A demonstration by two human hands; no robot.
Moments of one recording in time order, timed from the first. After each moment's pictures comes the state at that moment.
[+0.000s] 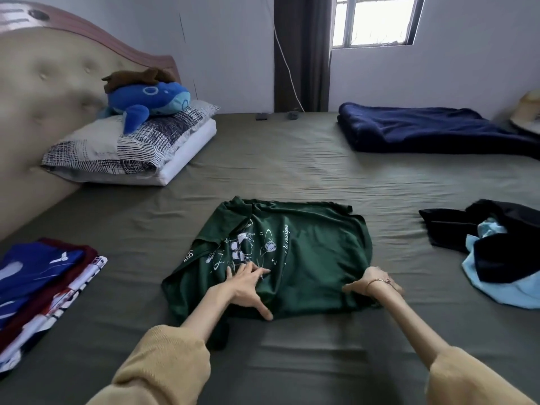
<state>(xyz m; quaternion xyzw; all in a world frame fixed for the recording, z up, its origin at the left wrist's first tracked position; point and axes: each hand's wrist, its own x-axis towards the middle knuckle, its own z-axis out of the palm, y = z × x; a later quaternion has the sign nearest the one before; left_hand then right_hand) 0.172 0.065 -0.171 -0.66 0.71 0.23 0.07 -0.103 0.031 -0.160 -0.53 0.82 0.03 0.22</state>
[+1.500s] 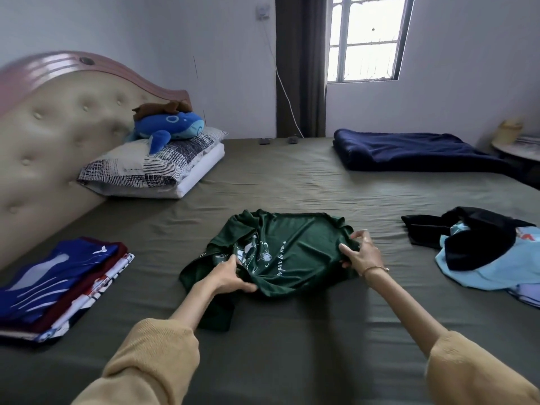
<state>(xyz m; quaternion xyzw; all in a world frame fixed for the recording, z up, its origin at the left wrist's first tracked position) 0.198 0.141 -0.120 -0.73 0.62 0.25 -0.12 -0.100 0.092 -0.110 -0.57 0.64 -0.41 0.32</state>
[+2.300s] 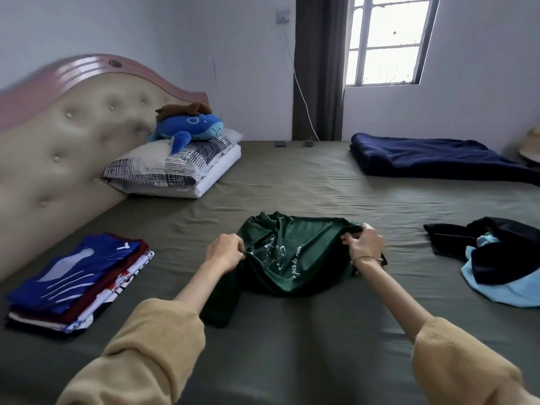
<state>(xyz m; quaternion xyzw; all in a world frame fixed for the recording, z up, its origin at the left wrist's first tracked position) 0.225 0.135 -0.071 -0.79 0.60 0.07 -0.13 -0.048 0.070 -0.089 -0.54 0.65 -0.47 0.26</state>
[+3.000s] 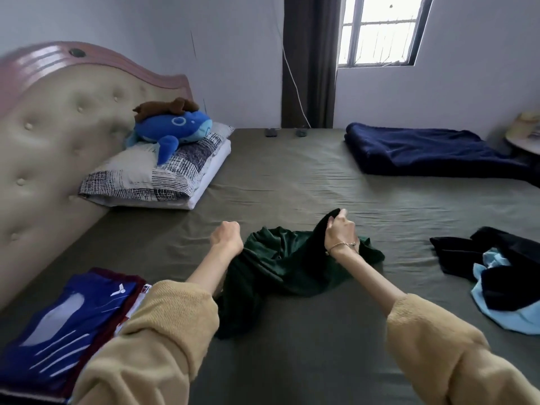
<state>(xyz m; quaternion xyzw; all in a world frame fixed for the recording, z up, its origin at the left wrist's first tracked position) 0.264 0.037 0.015 -0.81 0.59 0.06 -0.04 0.049 0.010 0.007 -0.58 0.74 -0.29 0.16</state>
